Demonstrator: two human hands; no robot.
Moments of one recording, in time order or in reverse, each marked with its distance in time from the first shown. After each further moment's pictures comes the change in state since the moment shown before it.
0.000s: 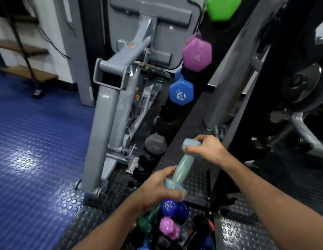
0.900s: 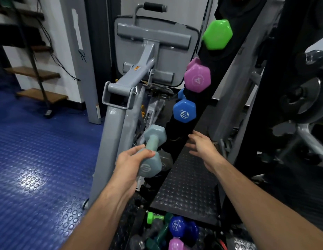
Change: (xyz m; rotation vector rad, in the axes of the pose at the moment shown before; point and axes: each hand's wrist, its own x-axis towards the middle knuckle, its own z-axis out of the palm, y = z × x) left_hand -0.013 0.095 -0.066 -0.450 0.696 0.034; right_hand 0.021 -0.063 0.008 0.764 0.006 0.070
